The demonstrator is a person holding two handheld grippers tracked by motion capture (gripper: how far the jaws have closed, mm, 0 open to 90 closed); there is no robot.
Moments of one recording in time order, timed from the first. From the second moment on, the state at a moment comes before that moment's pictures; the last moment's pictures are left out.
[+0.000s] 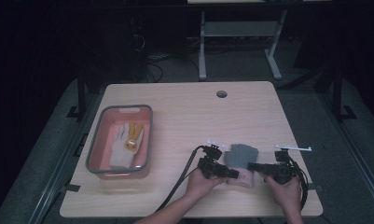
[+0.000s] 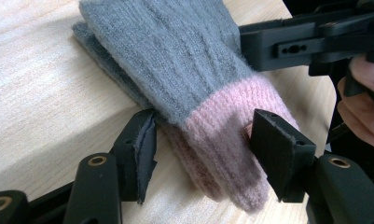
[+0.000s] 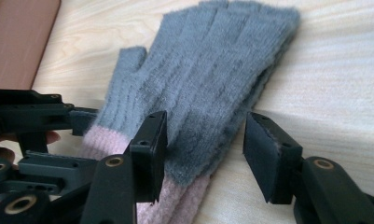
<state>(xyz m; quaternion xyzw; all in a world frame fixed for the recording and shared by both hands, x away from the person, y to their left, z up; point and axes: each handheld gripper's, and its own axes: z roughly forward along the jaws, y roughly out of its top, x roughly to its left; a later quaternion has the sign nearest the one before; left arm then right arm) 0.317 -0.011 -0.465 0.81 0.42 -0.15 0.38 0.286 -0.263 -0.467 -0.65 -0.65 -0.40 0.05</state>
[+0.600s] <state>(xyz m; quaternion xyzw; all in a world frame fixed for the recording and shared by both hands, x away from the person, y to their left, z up) 0.326 -0.014 -0.471 0.78 0.45 -0.19 0.39 0.287 -0.264 -0.480 -0.65 -0.61 -0.43 0.11</state>
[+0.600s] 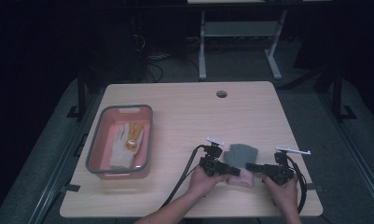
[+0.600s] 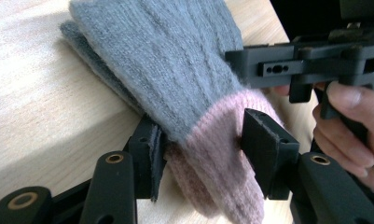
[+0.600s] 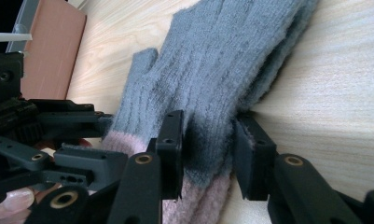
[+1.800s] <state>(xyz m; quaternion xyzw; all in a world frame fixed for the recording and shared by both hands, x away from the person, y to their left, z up) 0.327 0.023 -0.448 0.76 0.44 -0.19 0.44 0.285 -0.240 -0.448 -0.61 -0.63 -0.48 0.10</state>
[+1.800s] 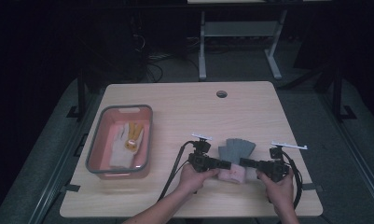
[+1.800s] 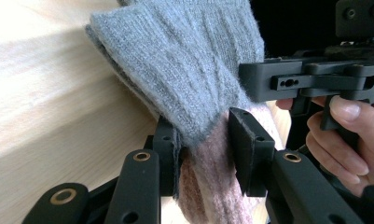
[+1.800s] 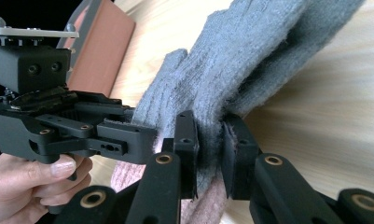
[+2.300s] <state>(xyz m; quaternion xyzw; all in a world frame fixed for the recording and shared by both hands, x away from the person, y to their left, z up) 0.330 0.053 -0.426 0.76 0.43 -0.17 0.45 0.296 -0.215 -0.428 -0.58 -0.64 -0.49 0.11</state>
